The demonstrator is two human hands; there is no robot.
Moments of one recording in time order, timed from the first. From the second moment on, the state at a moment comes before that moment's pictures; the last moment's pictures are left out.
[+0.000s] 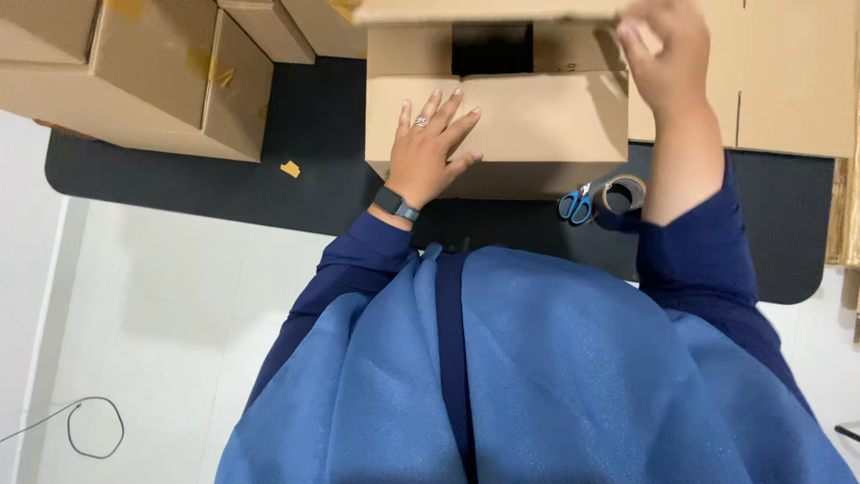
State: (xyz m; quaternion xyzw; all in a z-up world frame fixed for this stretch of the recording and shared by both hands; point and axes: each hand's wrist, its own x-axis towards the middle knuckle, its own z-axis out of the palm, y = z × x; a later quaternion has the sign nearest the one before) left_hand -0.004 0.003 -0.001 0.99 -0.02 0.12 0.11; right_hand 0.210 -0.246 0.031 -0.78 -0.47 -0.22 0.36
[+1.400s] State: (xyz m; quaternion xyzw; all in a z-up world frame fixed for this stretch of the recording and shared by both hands) left_hand 0.036 0.008 0.034 0.99 0.04 -0.05 0.11; right_hand 0.154 -0.404 -0.222 -0.97 -0.15 -0.03 0.20
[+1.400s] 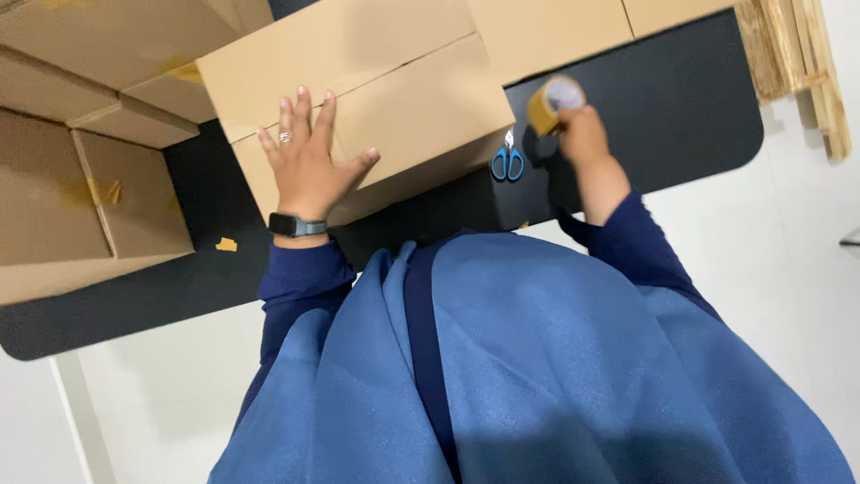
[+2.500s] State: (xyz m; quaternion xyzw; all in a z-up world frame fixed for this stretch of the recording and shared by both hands) left_hand 0.050 0.035 -0.029 0.94 0.02 0.15 0.31; right_hand 0.138 -0.172 0.043 -0.79 -0.59 -0.13 0.13
